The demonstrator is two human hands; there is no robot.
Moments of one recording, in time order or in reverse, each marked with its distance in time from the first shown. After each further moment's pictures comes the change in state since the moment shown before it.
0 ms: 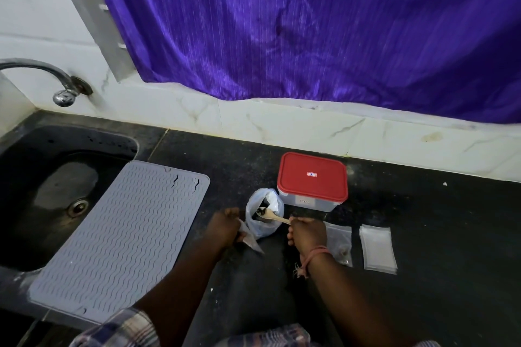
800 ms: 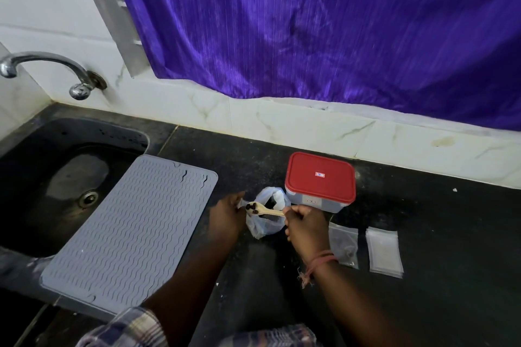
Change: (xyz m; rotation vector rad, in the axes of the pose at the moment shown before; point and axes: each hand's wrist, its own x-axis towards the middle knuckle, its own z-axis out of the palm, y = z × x) left_hand -0.005 -0.001 -0.005 0.337 0.279 0.402; right_hand -0.046 -0.026 0.000 -0.204 -0.134 -0.372
